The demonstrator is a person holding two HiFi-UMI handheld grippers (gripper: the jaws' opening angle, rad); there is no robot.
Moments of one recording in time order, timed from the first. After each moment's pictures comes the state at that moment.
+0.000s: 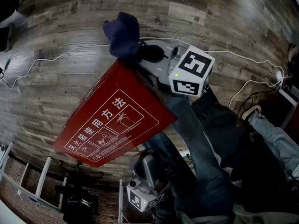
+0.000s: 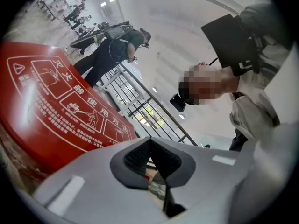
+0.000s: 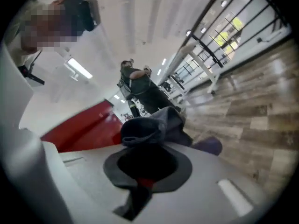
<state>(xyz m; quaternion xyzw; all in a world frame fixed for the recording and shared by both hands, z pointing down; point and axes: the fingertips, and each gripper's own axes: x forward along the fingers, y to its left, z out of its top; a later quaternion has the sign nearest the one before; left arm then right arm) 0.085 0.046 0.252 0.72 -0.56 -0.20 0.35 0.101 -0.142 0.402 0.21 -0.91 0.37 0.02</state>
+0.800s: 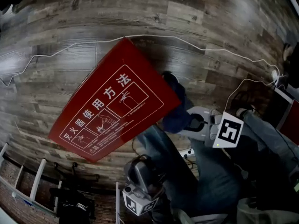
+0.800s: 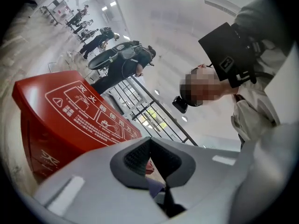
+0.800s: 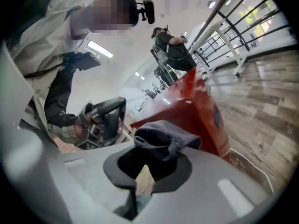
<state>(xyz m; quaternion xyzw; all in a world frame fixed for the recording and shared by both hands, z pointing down) 0.037 0.107 0.240 0.71 -0.58 -0.20 0.34 0.147 0.105 0.333 0.05 -0.92 0.37 0.11</state>
